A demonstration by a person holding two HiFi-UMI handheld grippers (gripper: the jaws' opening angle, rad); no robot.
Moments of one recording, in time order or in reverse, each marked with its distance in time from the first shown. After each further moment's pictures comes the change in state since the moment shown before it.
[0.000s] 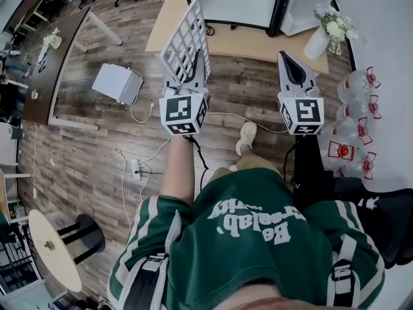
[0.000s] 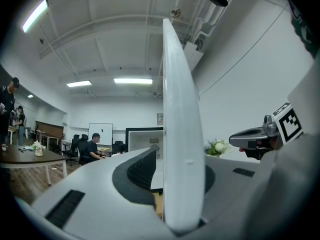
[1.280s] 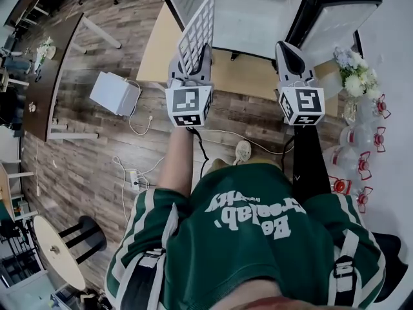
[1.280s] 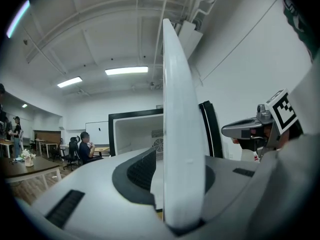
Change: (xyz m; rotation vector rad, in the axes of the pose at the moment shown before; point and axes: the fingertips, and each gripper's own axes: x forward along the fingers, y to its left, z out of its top) left arm 0.247 0.042 -0.048 0.089 0.080 0.003; right arm 0.232 -0.115 -0.051 0.077 -0.006 0.053
